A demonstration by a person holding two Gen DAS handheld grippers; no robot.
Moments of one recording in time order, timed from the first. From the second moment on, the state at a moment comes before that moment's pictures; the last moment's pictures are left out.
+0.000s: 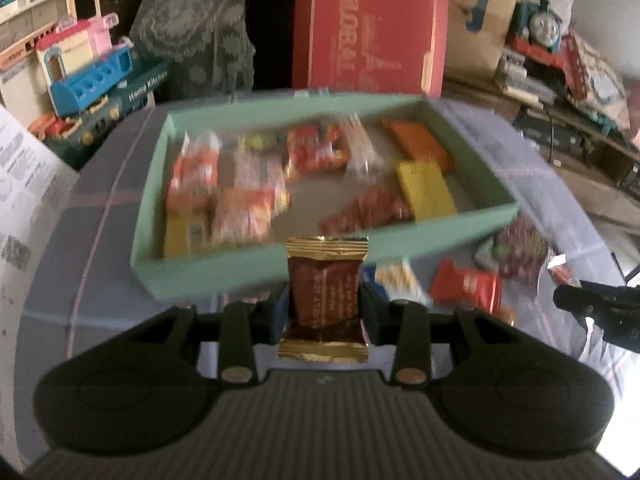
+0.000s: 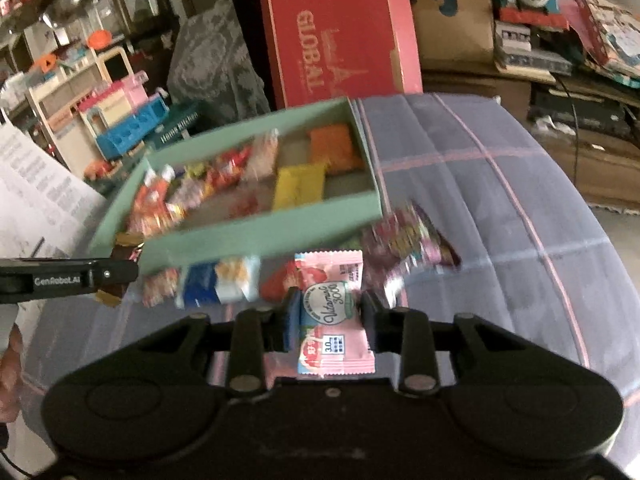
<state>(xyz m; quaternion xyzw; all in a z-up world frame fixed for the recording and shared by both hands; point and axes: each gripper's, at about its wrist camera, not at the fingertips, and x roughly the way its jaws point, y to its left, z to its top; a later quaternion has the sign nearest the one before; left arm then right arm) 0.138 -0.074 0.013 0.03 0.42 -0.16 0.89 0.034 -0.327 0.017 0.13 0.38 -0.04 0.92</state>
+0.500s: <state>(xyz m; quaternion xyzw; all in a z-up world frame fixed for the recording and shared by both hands) 0.231 -0.103 0.029 0.04 0.41 -0.16 0.90 0.144 -0.360 0.046 0.15 0.36 -0.04 0.92</state>
